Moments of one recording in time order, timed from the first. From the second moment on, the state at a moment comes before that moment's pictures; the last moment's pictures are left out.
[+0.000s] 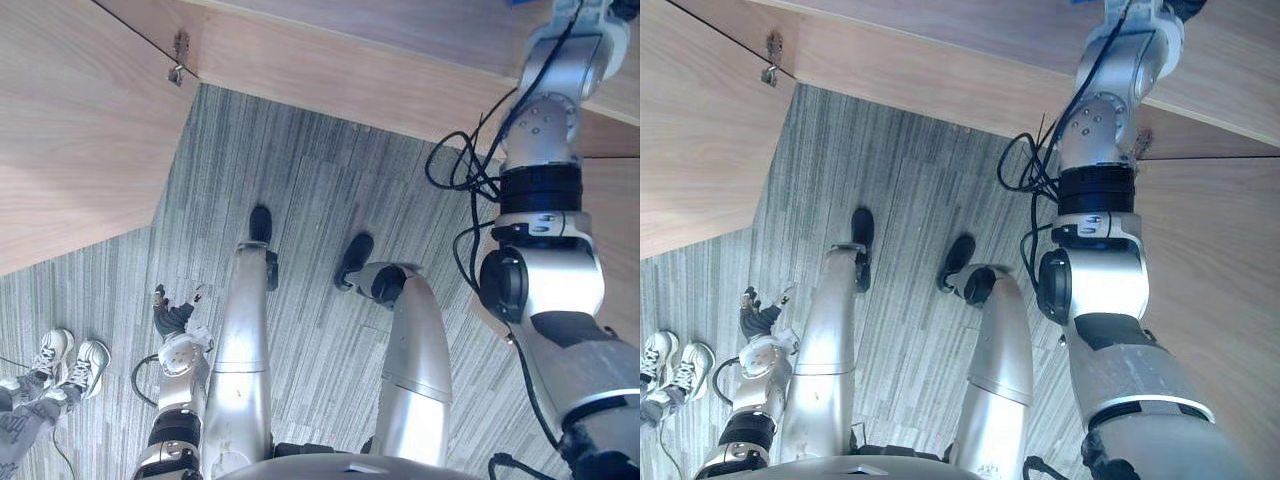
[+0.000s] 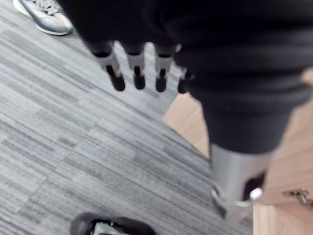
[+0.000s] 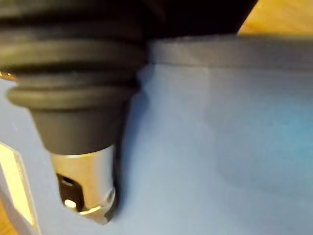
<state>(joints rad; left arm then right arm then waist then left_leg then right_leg) -0.12 0.04 0.23 0.56 -0.17 -0.15 0.40 -1.27 -0.42 -0.17 0.53 1.03 -0.34 -0.47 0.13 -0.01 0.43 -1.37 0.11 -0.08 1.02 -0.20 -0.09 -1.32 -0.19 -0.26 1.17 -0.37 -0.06</state>
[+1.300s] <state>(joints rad) -0.08 0.07 0.18 0.42 -0.19 -0.17 0.34 -1.27 -0.61 0.02 0.65 0.85 -0.17 -0.34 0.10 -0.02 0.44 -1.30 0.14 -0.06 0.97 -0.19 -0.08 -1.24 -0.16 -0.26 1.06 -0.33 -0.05</state>
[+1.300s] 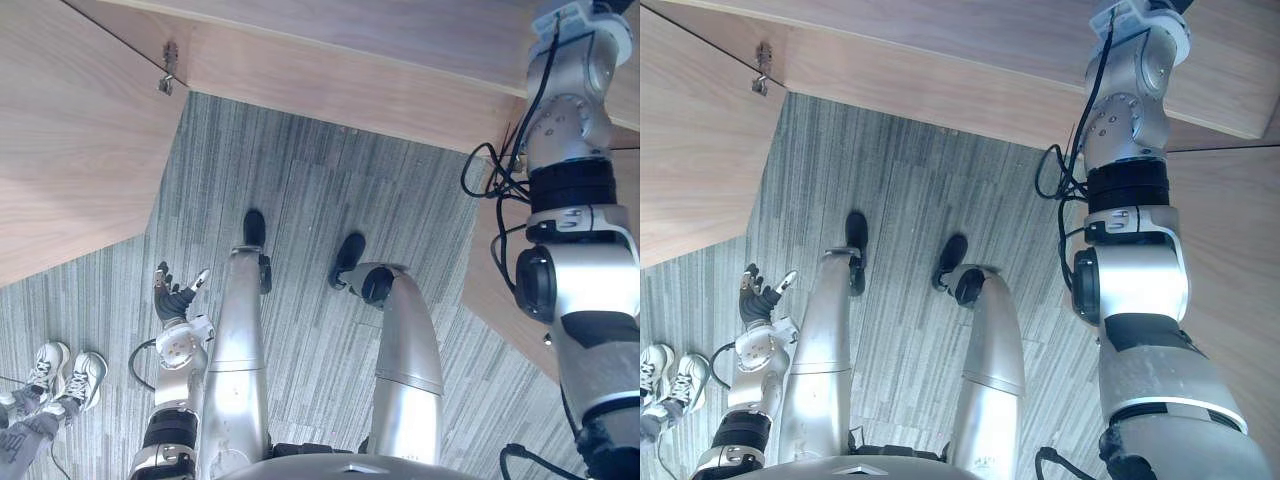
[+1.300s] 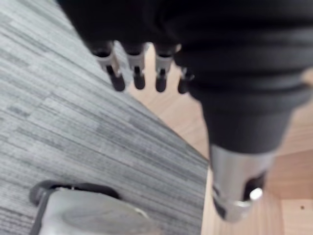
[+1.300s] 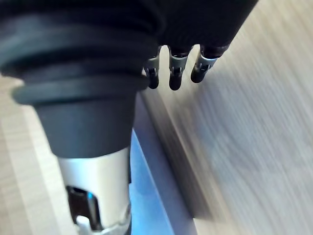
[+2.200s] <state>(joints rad) -0.17 0.13 0.20 0.45 -0.17 -0.11 0.23 -1.13 -0.84 0.28 0.31 0.24 -0.07 -0.17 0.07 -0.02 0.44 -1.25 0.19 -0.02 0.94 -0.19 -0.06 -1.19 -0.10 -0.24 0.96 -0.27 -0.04</state>
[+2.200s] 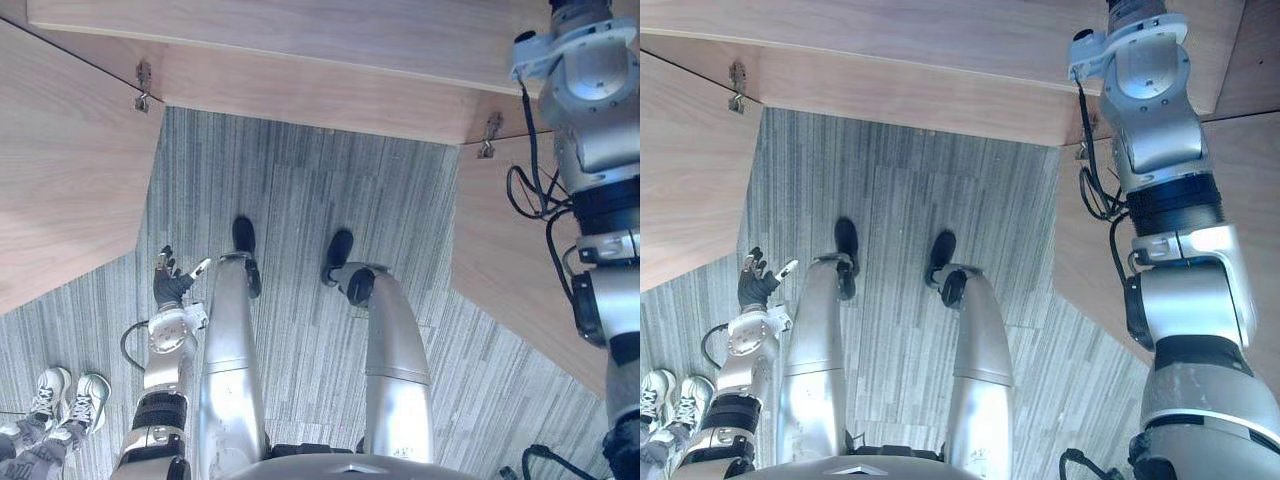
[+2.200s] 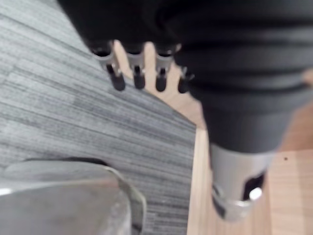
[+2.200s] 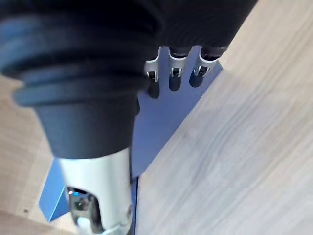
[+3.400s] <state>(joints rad) -0.14 0.08 0.23 0.33 -0.07 -0.09 0.28 -0.76 -0.41 0.10 -0.04 -0.08 -0.08 -0.27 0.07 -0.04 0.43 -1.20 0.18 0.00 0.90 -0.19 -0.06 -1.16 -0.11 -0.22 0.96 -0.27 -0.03</state>
